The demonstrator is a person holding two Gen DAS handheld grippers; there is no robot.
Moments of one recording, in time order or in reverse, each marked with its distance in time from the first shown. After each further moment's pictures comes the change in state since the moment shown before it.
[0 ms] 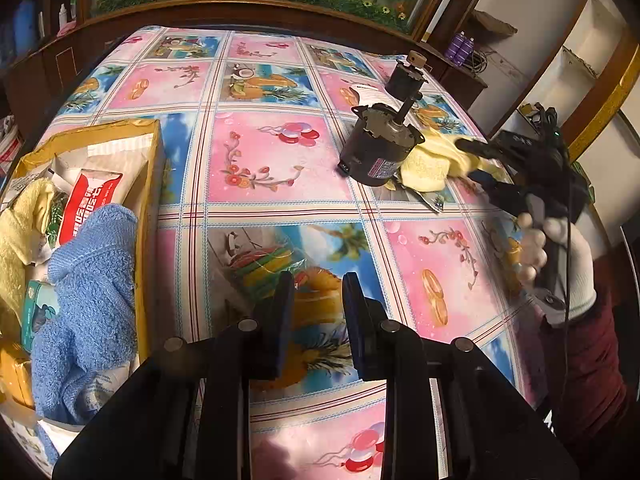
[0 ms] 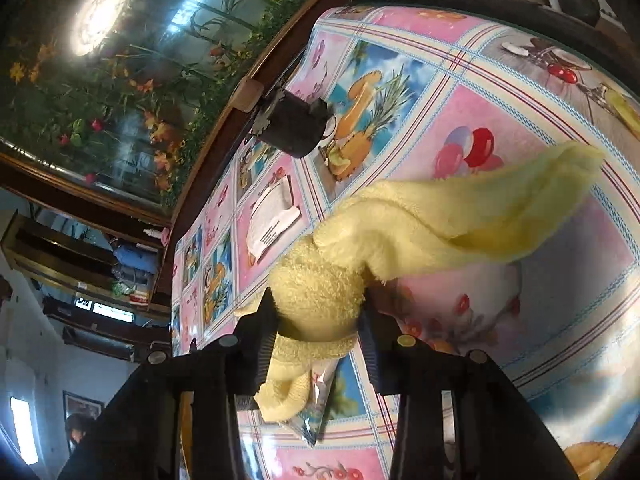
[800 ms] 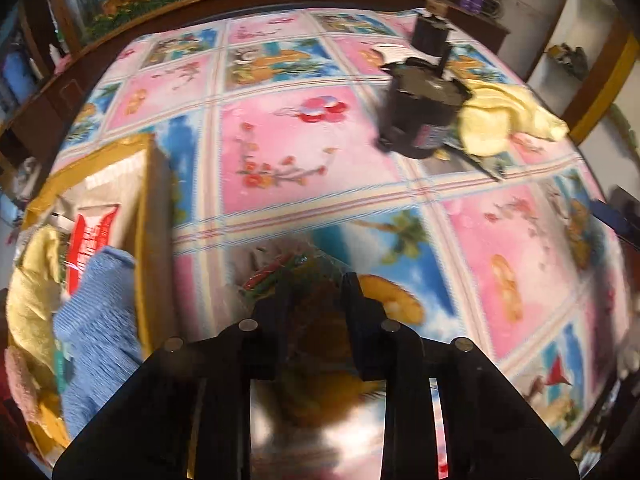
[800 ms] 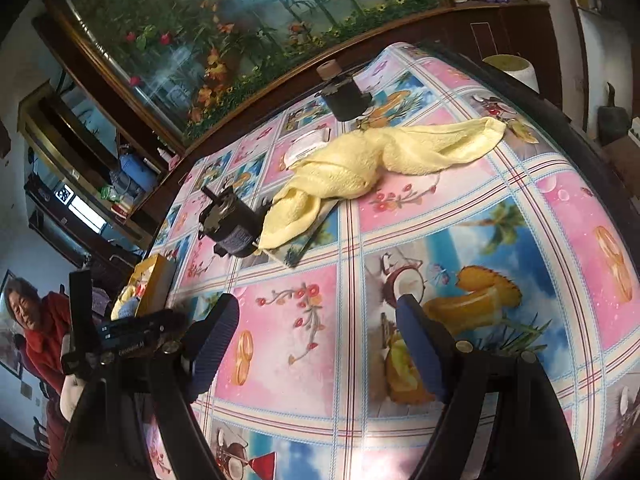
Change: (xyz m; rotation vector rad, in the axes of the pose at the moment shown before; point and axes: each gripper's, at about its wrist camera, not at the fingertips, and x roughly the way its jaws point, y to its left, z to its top) left arm 0.039 -0.003 0.009 0.145 0.099 0.168; right arm -0.099 0.013 -0.098 -0.398 -0.031 -0.081
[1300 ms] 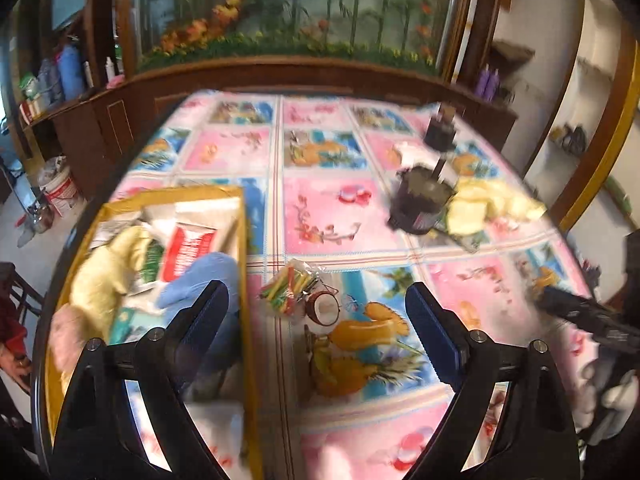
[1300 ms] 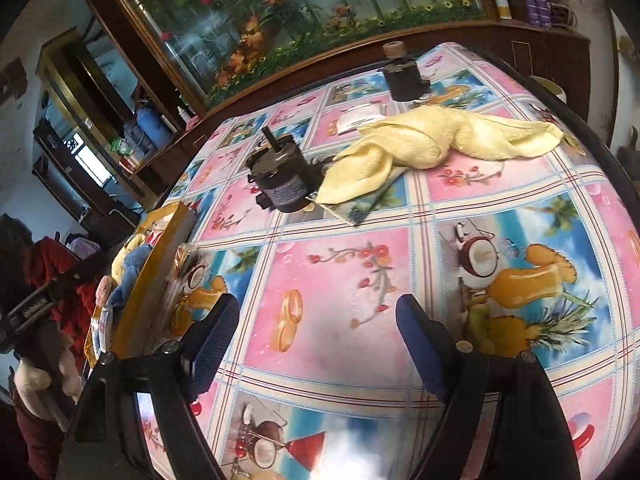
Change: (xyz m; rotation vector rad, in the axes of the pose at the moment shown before) left arm -0.073 0.020 -0.014 -0.119 -0.265 0.067; right arm 0.018 0.062 -0.034 -0.160 0.057 -0.013
